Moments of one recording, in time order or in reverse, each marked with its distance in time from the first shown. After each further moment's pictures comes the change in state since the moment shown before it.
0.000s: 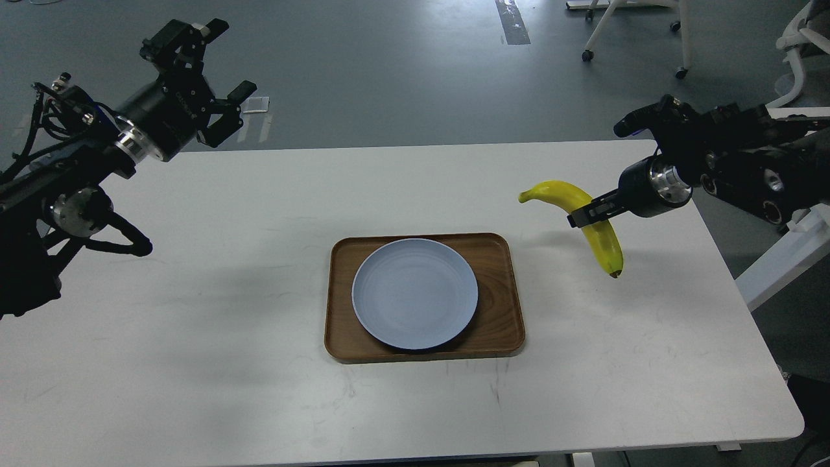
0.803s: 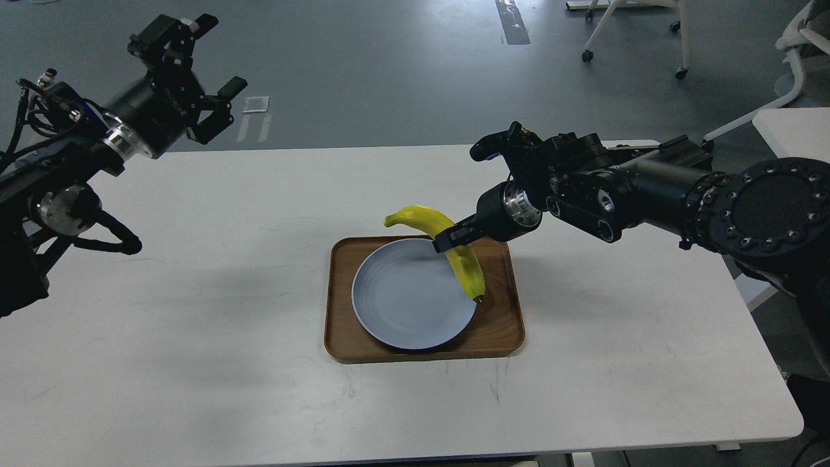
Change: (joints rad) left arm 0.000 0.035 -0.001 -0.016 0.000 0.000 0.000; right arm -0.065 0.402 -0.114 -0.198 0.302 0.000 0.000
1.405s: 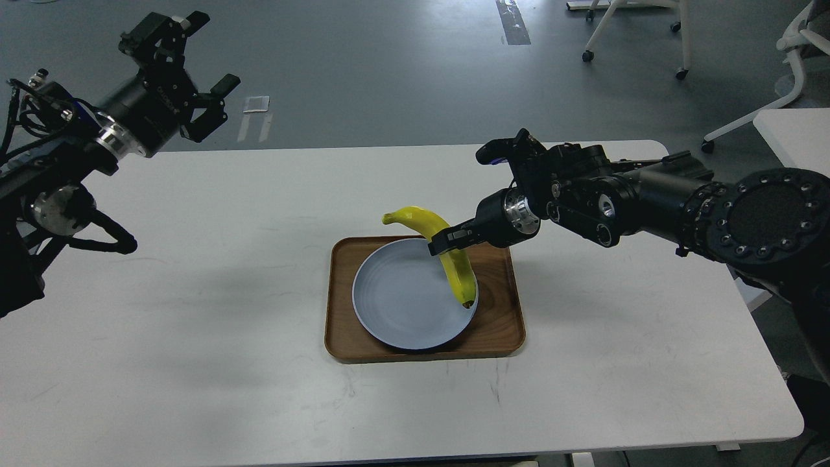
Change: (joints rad) left arm 0.010 0.010 -0.021 0.000 0.000 0.000 0.000; right arm -0.021 0.000 0.004 0.010 0.113 0.000 0.000
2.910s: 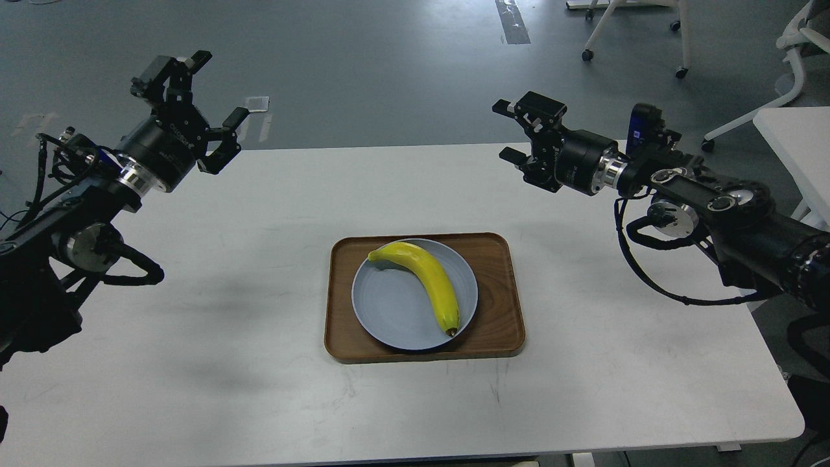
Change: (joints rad) left arm 0.164 -0.114 -0.164 0.016 0.003 0.000 0.001; right arm -0.328 -0.326 0.760 -0.008 0.489 0.000 0.000
